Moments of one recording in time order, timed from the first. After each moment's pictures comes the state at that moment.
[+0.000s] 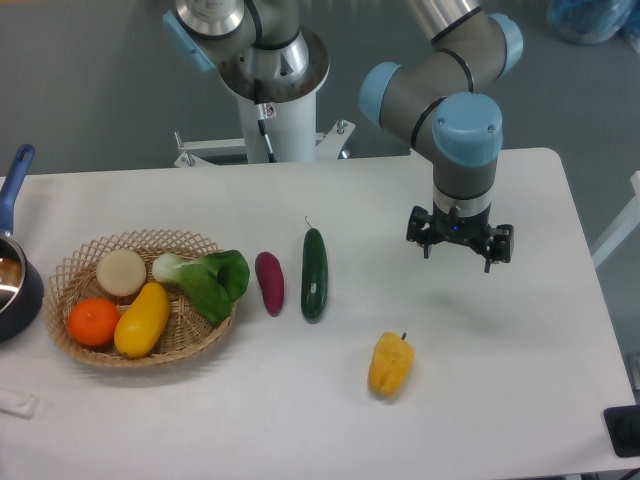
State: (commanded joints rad) arm 2.71 -1.89 -1.76 -0.89 1.63 1.08
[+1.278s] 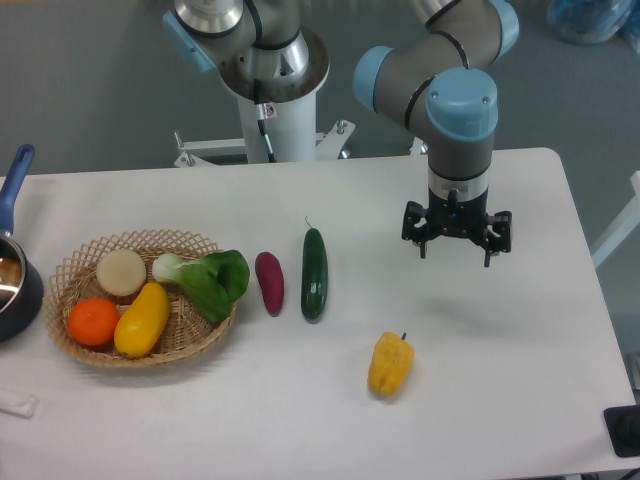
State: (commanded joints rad) arm 2.68 -1.83 -1.77 -0.86 1.55 0.93
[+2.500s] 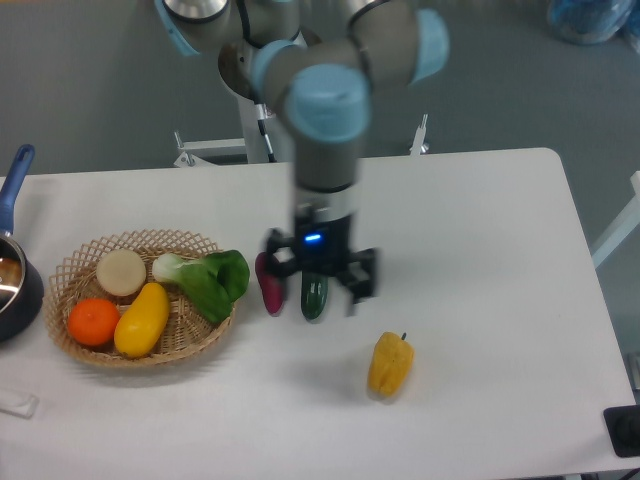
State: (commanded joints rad) arm 2.18 -1.85 -1.74 -0.87 1.41 0.65
